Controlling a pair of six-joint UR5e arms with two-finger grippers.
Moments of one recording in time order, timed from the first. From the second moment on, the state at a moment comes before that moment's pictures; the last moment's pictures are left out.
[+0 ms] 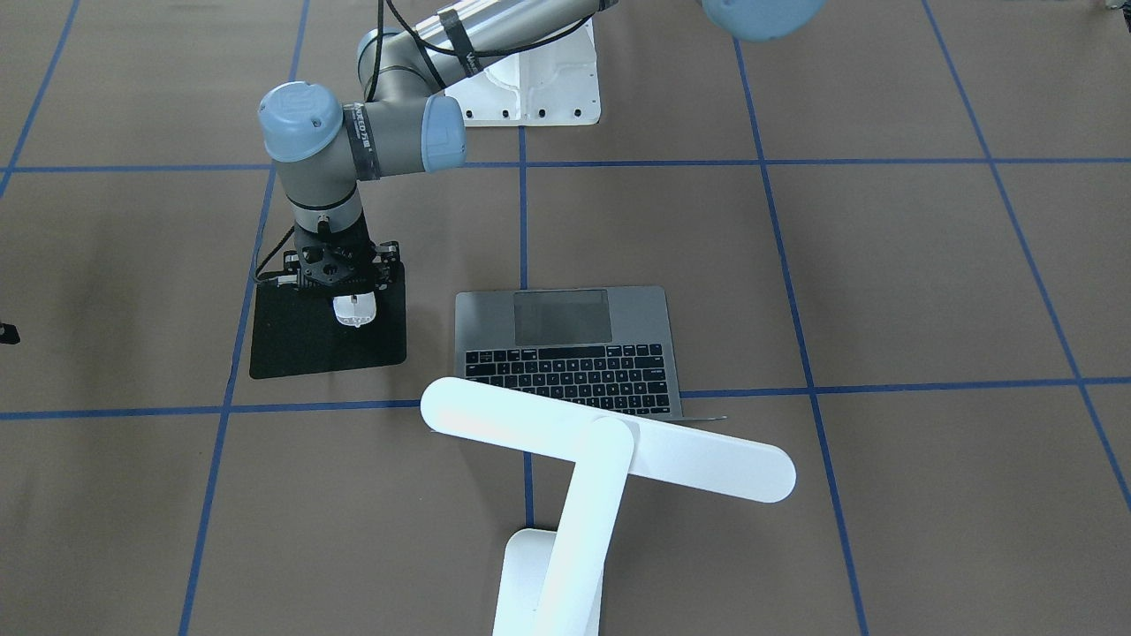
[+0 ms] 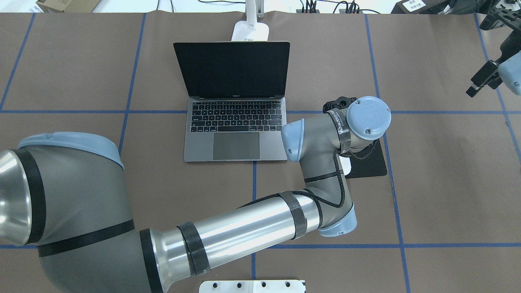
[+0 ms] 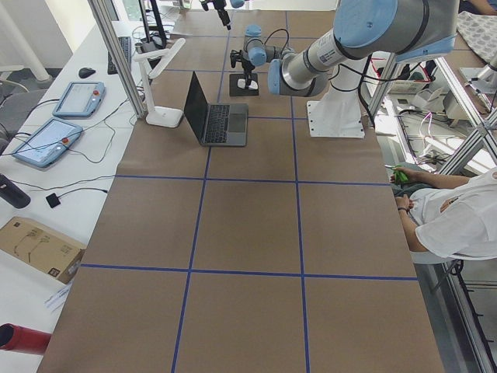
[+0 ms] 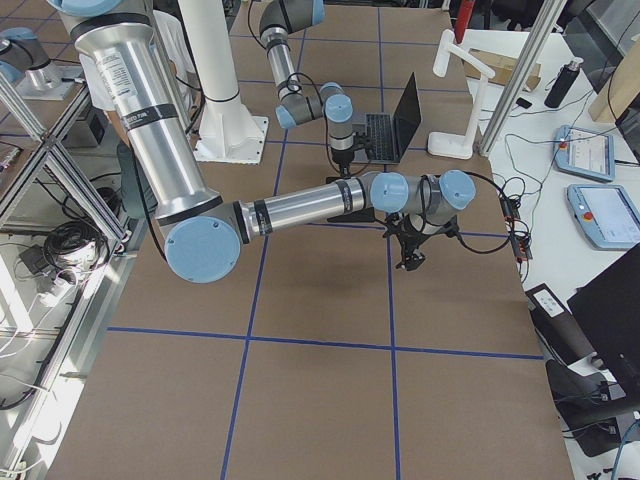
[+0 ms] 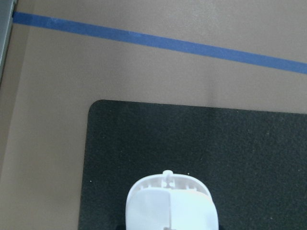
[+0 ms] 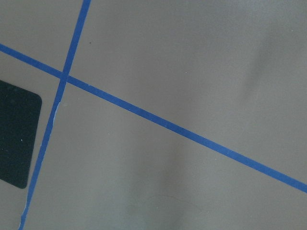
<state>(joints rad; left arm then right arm) -0.38 -3.04 -0.57 -1.98 -1.72 -1.48 1.30 -1.20 1.45 -1.90 2.48 -0.29</state>
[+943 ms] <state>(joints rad) -0.40 -2.98 -0.72 -1.92 -1.74 -1.46 1.30 -1.19 1.46 -1.90 2.48 -0.28</state>
